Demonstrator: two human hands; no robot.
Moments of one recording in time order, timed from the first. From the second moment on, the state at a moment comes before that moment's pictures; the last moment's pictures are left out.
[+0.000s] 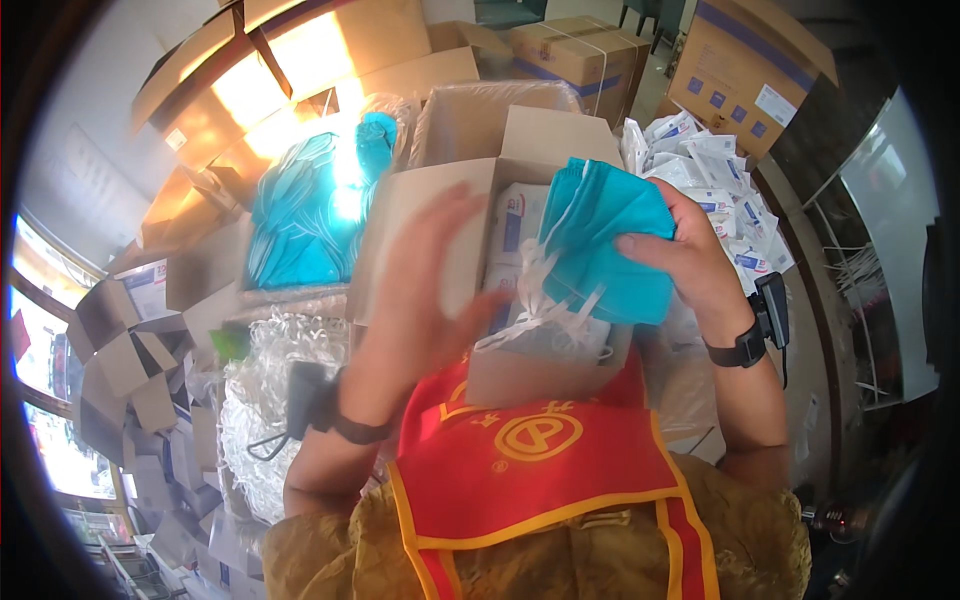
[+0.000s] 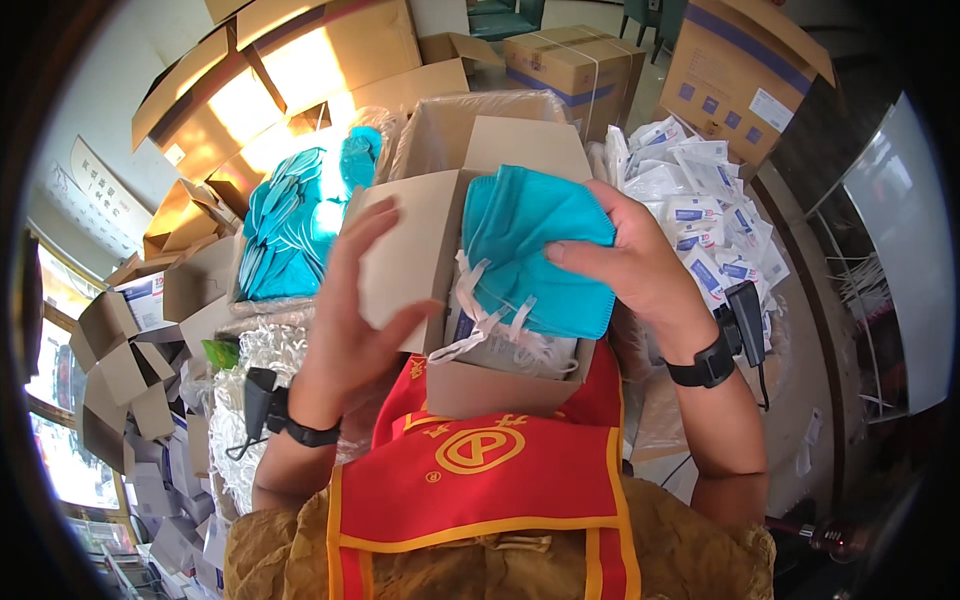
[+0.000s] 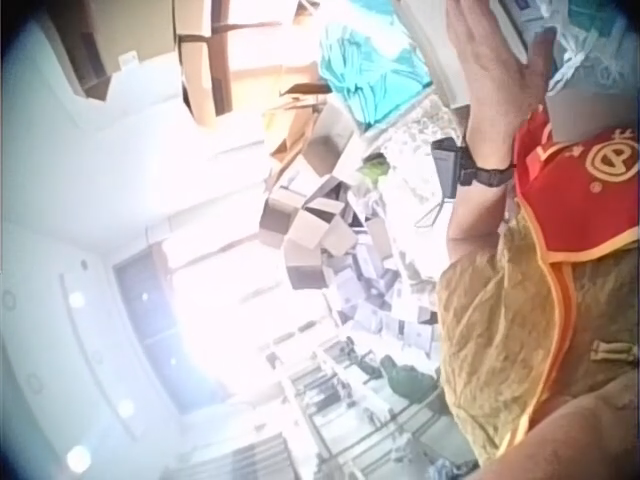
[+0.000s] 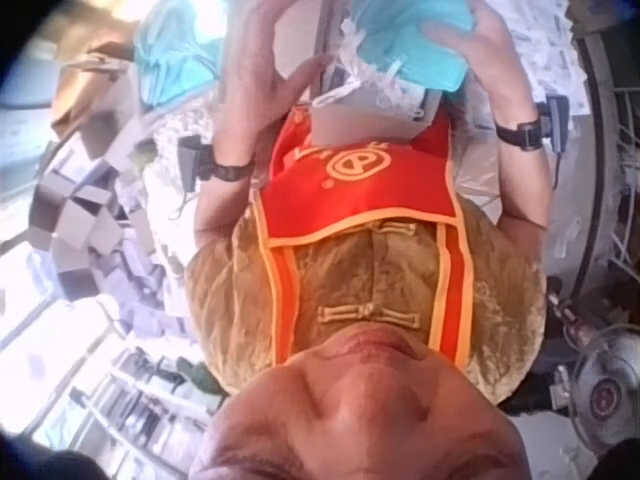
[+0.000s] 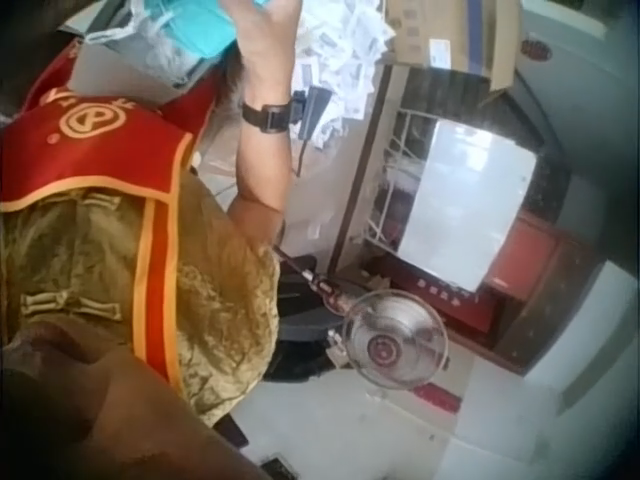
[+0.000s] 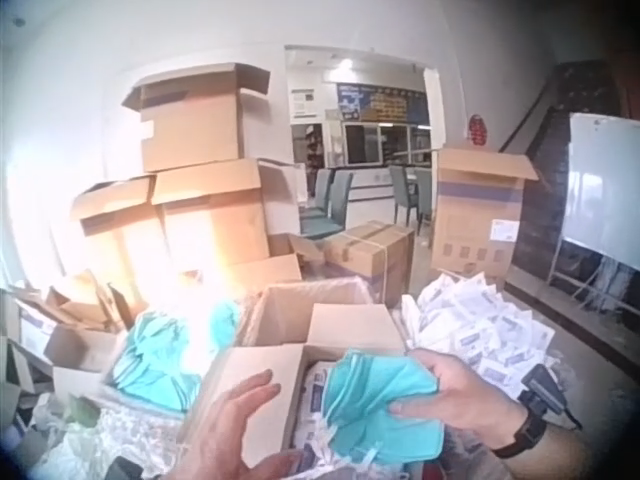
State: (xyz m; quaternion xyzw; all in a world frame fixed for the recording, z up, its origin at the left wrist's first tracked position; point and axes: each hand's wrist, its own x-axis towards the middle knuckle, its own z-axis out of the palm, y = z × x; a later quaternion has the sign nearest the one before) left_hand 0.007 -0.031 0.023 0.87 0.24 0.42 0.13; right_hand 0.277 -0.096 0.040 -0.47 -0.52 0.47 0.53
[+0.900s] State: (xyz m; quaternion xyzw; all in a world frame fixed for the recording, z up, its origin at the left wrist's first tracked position) left_hand 0.046 -0.052 0.019 0.89 0.09 0.42 -0.16; right_hand 0.265 -0.099 0.020 -0.32 -0.33 0.71 0.54
